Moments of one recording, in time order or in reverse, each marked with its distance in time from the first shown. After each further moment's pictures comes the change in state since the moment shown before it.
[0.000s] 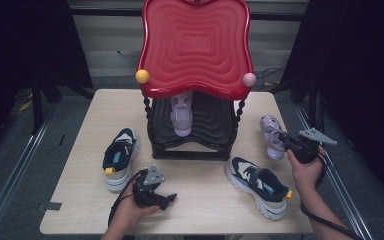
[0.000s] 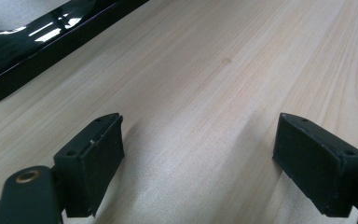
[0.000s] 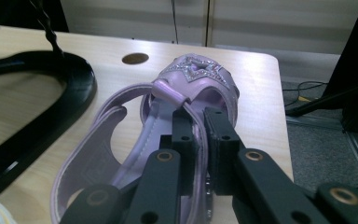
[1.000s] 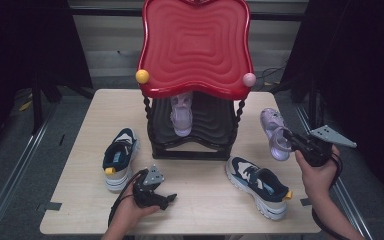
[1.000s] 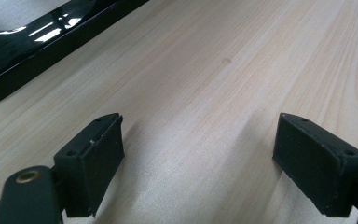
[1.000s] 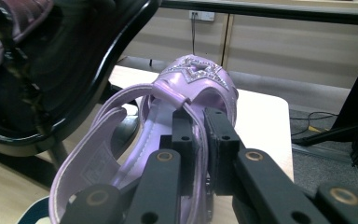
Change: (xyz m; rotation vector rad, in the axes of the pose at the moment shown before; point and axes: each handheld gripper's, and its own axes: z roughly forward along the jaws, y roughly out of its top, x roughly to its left) left arm 0.000 0.000 0.000 0.000 0.000 0.000; right arm 0.031 0.045 -0.060 -0.079 0.062 -0.057
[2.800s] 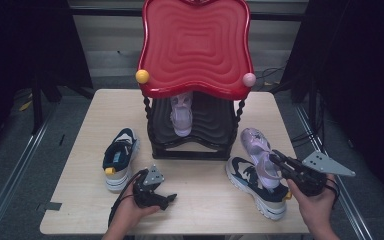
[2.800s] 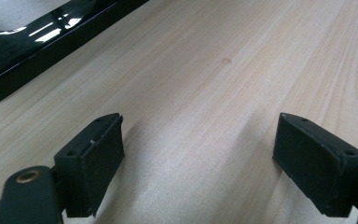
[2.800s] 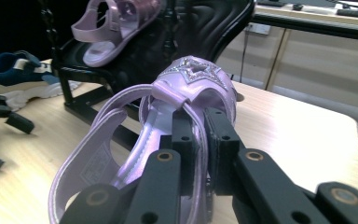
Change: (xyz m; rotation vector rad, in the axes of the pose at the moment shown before) left arm 0.000 0.000 0.000 -0.002 0.003 -0.002; right arm 0.064 -0.013 -0.050 -0.034 0.201 -0.091
